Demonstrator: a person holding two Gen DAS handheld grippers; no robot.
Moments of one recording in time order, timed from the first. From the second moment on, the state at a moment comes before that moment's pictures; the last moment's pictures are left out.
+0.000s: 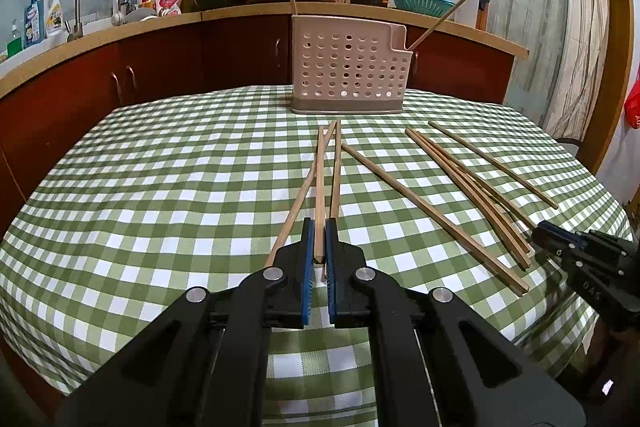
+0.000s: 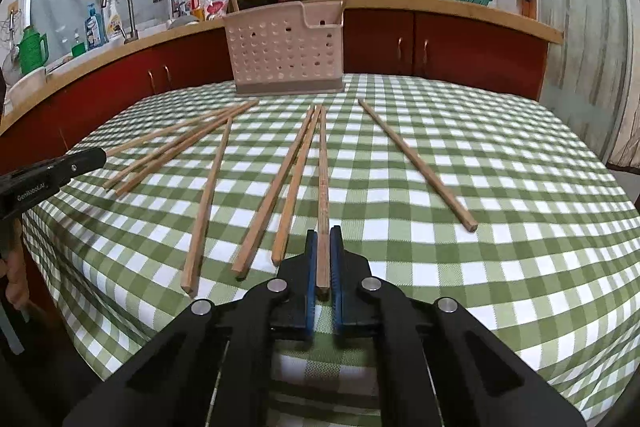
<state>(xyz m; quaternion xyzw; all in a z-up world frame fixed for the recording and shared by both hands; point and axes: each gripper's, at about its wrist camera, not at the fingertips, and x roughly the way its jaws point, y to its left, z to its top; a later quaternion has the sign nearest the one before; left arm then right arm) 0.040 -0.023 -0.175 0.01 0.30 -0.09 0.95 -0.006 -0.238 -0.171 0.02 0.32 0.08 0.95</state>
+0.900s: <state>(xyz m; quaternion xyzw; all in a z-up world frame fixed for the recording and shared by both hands) 0.020 -0.017 -0.090 0.02 0.16 -0.09 0.98 -0.029 -0.235 -0.074 0.00 0.18 0.07 0.98</state>
